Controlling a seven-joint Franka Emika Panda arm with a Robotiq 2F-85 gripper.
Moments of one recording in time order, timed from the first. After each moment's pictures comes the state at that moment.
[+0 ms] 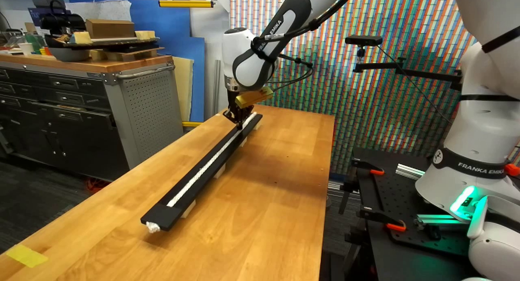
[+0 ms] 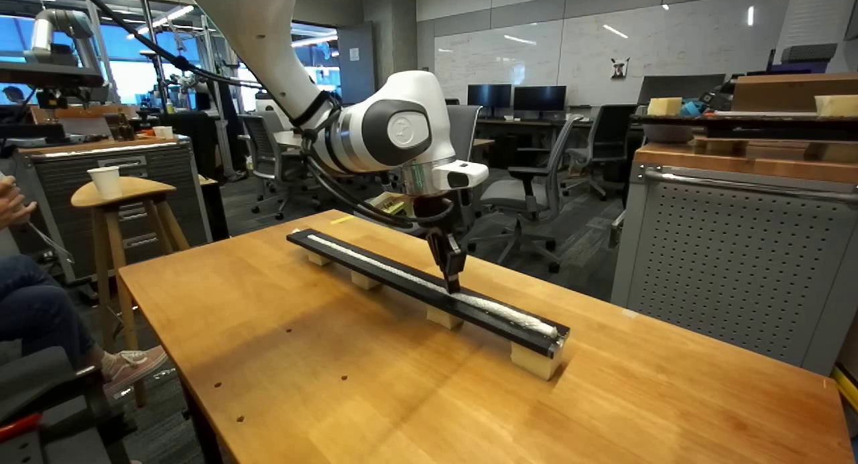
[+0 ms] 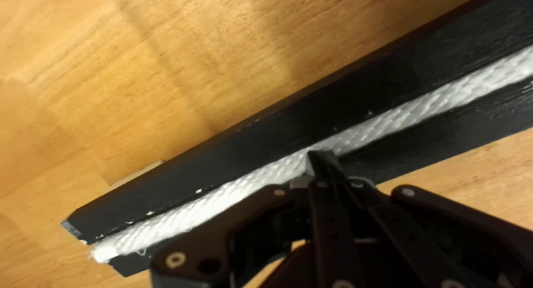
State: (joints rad) arm 0.08 0.64 -0.25 -1.83 -0.10 2.55 0.49
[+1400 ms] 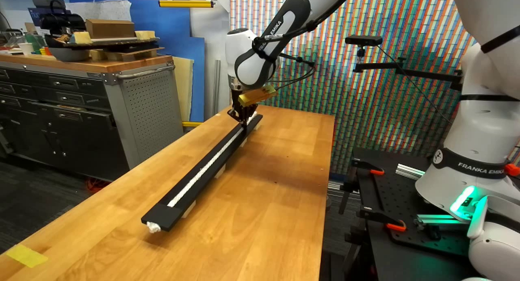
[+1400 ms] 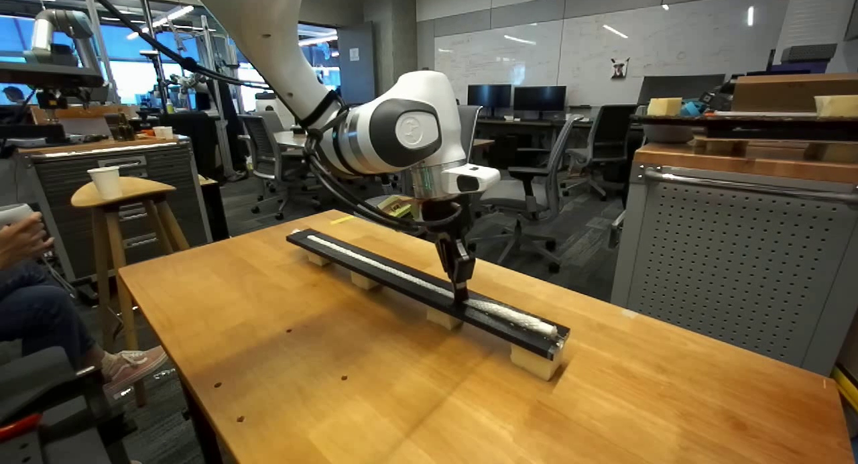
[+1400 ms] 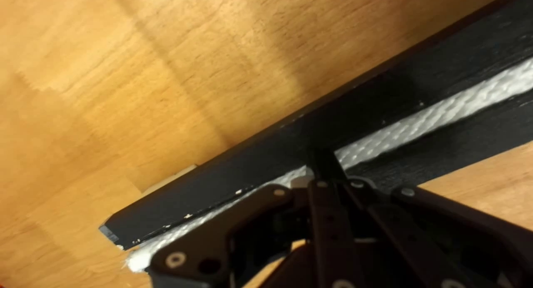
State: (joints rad) arm 0.06 0.65 -0.26 -1.82 -0.09 2.52 0.49
